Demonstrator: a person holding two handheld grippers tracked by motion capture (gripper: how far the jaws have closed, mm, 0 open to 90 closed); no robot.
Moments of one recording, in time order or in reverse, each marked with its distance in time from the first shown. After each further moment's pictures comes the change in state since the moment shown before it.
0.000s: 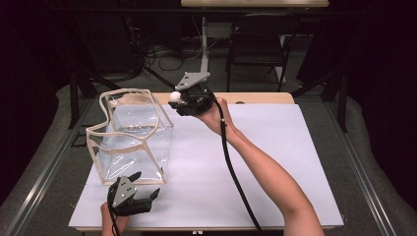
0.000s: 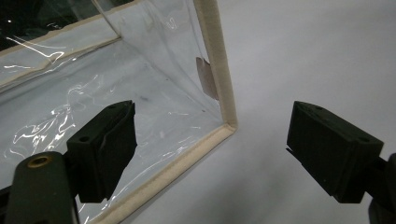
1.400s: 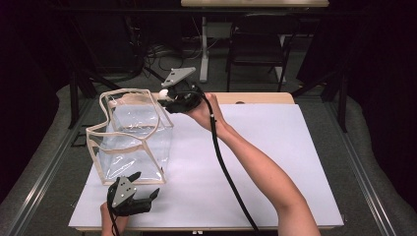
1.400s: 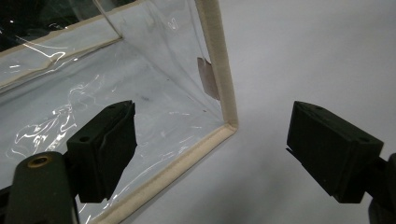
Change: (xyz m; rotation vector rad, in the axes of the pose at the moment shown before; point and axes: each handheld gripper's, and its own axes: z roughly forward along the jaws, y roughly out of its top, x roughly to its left) left arm 0.001 0.000 -0.001 0.001 0.000 0.002; right arm 0.011 0.026 0.013 0.015 0.018 -0.038
